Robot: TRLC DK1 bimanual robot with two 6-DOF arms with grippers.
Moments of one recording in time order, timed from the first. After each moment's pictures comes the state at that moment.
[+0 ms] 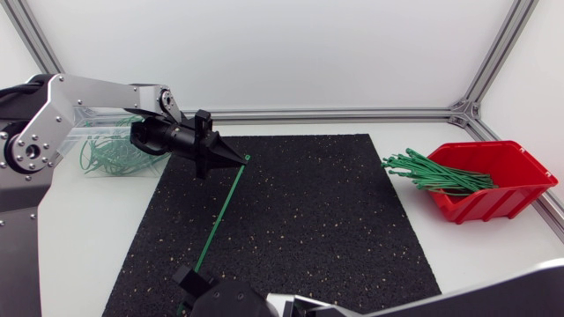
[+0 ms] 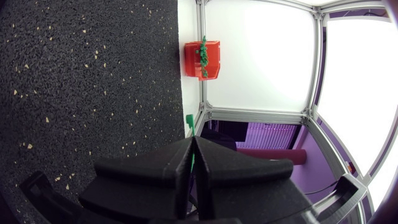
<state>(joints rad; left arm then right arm) -0.14 2.33 1.77 -1.46 1.32 0.45 1.34 1.88 0.72 0.68 0.34 -1.49</state>
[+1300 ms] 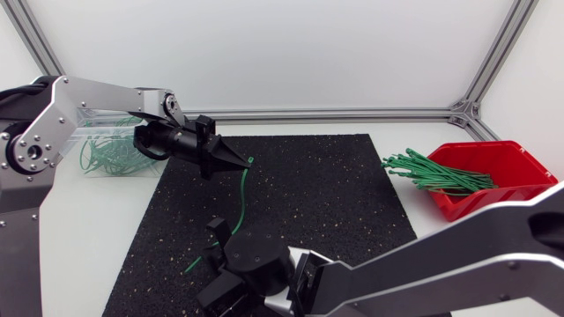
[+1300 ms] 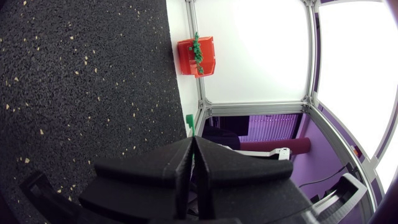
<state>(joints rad) -0.16 2.33 1.75 -1.45 1.34 0.56 1.15 1.94 0.73 0.77 0.15 -1.30</state>
